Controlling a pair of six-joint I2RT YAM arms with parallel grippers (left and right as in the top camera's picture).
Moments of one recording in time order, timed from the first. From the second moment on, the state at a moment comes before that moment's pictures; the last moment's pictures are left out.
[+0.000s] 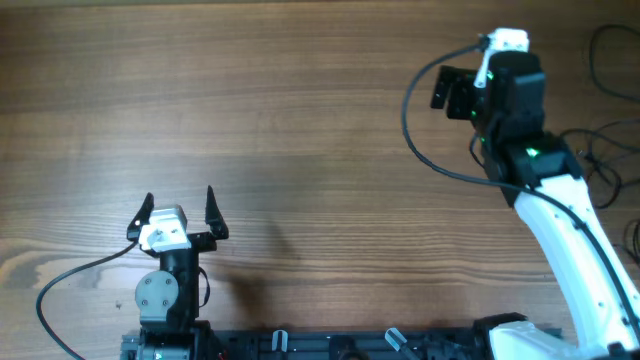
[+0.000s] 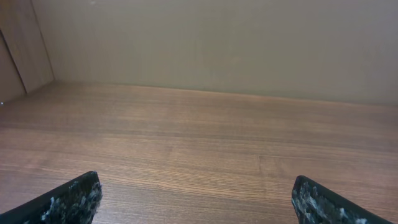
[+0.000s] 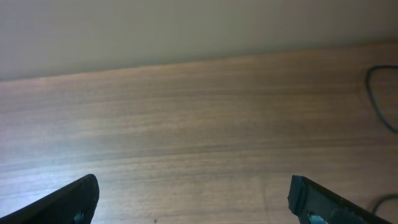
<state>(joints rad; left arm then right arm) -0.03 0.01 0.01 -0.06 -0.15 -0.04 0.17 1.32 1.08 -0.32 0.20 0.18</state>
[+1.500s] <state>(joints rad) -0.03 0.01 0.01 -0.06 -0.15 -0.04 0.05 0.32 0.13 0.03 0.03 0.17</state>
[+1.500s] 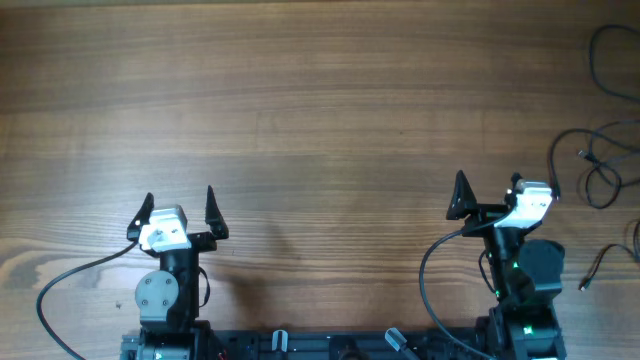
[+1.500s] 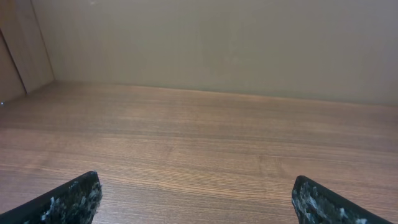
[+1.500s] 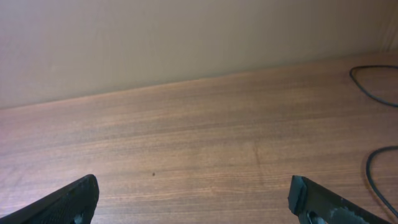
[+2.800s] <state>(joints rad) -0.03 0.01 0.01 -0.06 -0.15 -0.04 0.01 0.02 0.06 -0.10 -0.07 0.08</state>
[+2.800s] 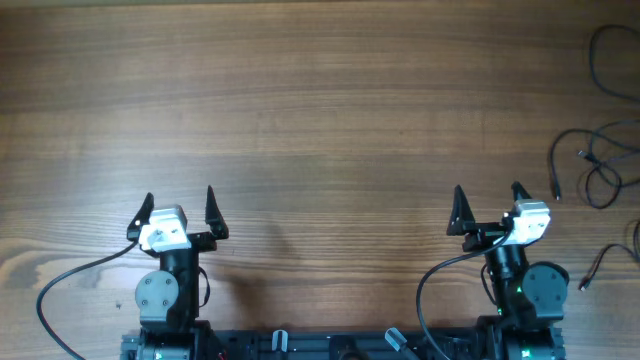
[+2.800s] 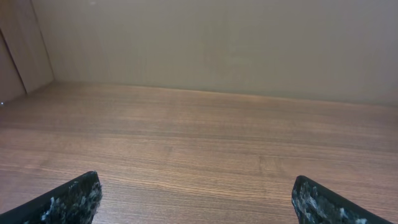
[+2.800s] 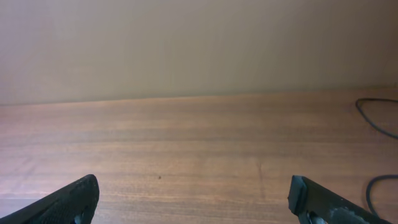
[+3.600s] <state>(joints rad) -0.03 0.01 0.01 -0.06 -0.15 -0.04 0.01 0.02 0.01 0.00 -0.10 0.04</state>
